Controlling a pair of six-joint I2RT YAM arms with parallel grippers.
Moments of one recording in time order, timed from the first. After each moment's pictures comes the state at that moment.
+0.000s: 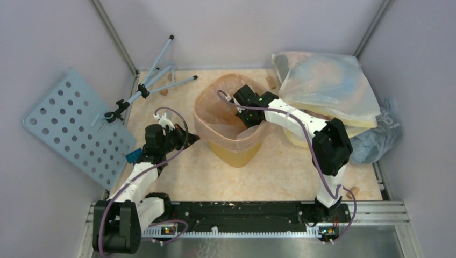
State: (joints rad) left arm -0.04 1.00 0.40 0.15 0.55 -0.68; right arm 0.74 1.88 1.60 -0.86 0.15 0.00
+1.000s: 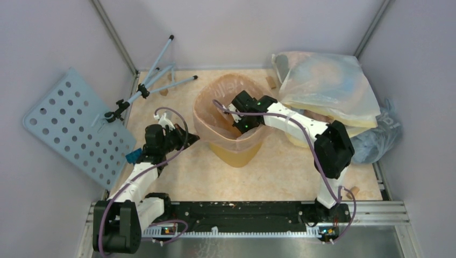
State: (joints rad) left arm -0.04 1.00 0.40 0.15 0.55 -0.68; right arm 0.79 1.85 1.57 -0.94 -0.04 -0.05
